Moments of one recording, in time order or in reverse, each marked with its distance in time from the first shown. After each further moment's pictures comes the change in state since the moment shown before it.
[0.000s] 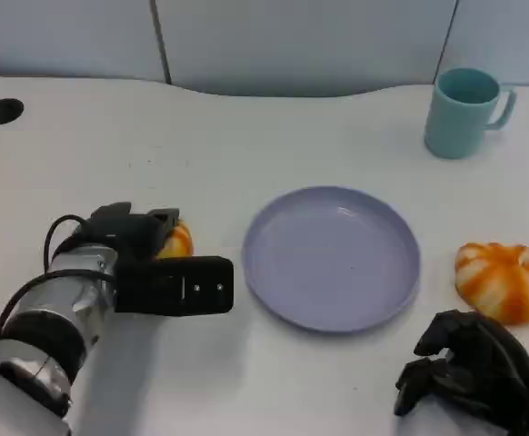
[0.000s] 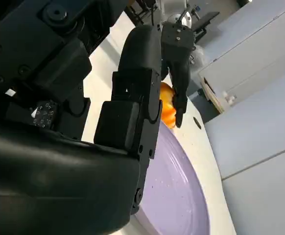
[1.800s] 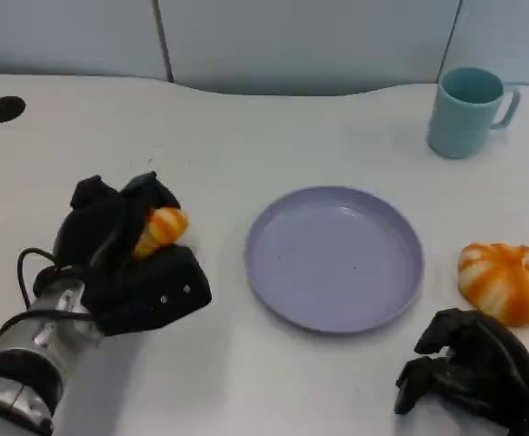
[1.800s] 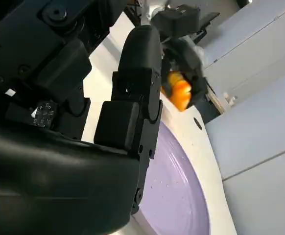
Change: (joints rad) left arm 0.091 0.008 0.187 0.050 -0.228 -0.398 0.478; right arm -0.003 -0.003 0.003 -0.003 0.005 0.008 -0.003
